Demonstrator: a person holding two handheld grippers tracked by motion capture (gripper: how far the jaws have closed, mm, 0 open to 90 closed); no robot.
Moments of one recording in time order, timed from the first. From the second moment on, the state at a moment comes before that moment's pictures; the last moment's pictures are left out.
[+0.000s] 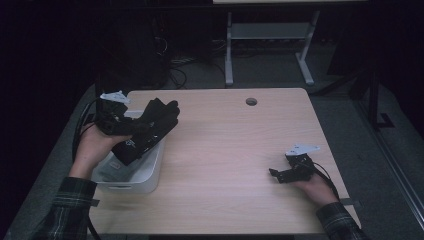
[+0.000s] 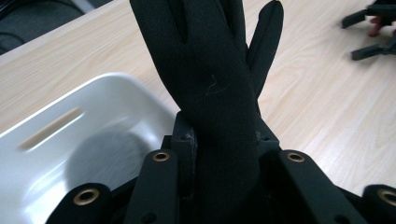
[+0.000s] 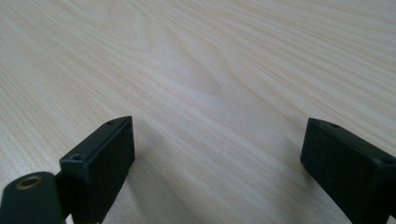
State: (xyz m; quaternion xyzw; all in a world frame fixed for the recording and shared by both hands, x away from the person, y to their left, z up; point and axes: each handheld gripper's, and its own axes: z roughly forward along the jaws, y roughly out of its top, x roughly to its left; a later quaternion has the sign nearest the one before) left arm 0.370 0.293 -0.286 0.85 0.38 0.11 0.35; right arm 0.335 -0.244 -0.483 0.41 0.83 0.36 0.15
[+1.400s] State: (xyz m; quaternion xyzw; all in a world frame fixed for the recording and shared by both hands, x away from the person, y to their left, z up) left arm 0.385 0.360 -0.375 0.81 0.50 0.10 0.30; right arm 0.335 -0.244 -0.483 0.41 0.83 0.36 0.15
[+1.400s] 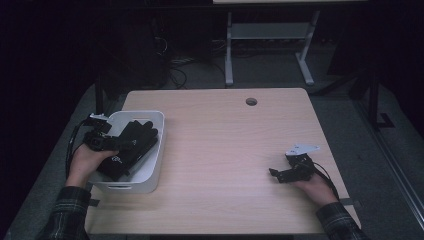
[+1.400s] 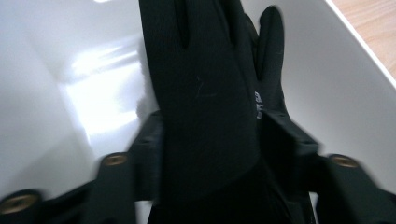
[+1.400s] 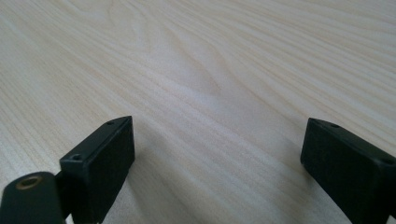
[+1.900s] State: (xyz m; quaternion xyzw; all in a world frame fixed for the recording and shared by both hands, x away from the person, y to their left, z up) left arm 0.380 0.356 -0.350 0.81 0.47 0.14 0.32; right arm 0.335 -0.244 -0.483 0.41 0.83 0.36 0.15
